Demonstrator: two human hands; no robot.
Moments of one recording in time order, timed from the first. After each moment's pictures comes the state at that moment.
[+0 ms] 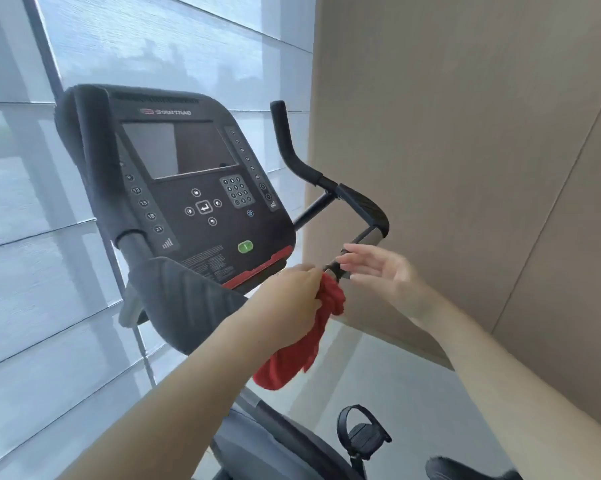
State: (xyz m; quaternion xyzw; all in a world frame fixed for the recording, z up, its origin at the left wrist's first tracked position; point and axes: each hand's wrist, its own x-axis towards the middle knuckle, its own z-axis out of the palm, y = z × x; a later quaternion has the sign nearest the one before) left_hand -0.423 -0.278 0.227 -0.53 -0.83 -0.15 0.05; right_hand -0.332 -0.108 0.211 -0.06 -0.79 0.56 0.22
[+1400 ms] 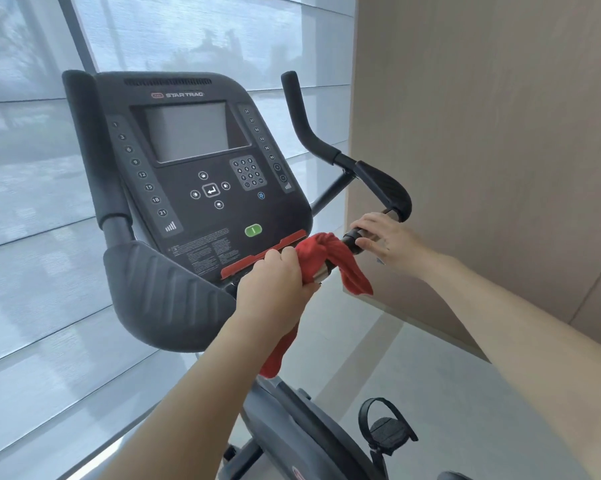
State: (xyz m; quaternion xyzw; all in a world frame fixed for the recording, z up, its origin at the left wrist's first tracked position) left_hand -0.414 -0.228 0.195 -0.31 -0.93 -0.10 0.16; right_hand -0.410 0.025 0.176 -0.01 -0.97 0.19 0.17
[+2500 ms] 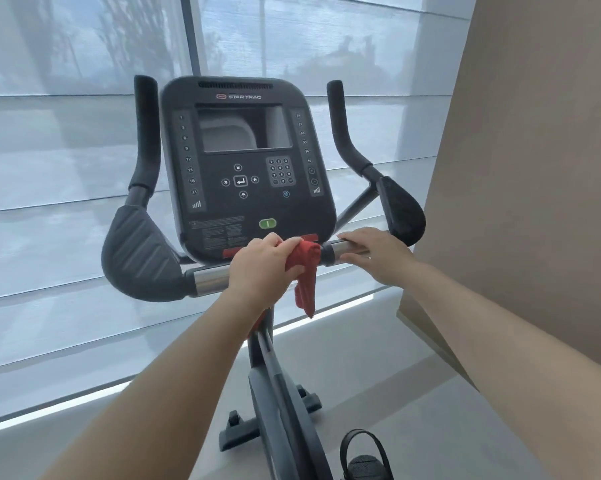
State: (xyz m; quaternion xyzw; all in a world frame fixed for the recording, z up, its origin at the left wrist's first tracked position) left_hand -0.405 -0.151 0.185 -0.16 -0.96 -0.09 0.21; right_hand -0.437 0.081 0.182 0.16 -0.96 0.18 0.14
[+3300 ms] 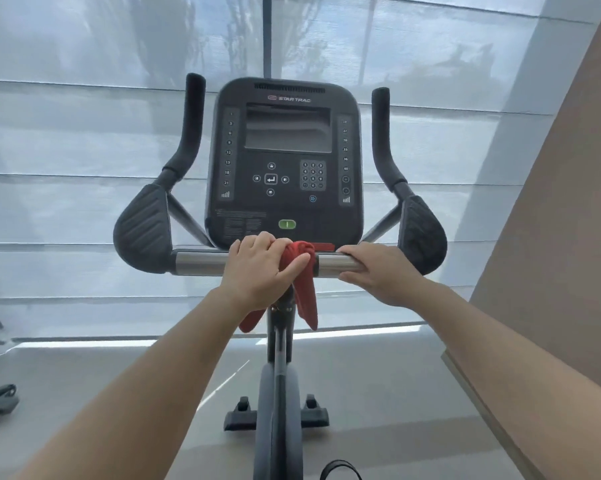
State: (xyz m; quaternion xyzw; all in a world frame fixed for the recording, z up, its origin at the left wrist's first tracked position) left_hand -0.398 -0.103 0.182 -0.01 -0.97 -0.10 0.21; right_hand -0.483 0.119 0.182 0.35 -0.92 0.10 0.14
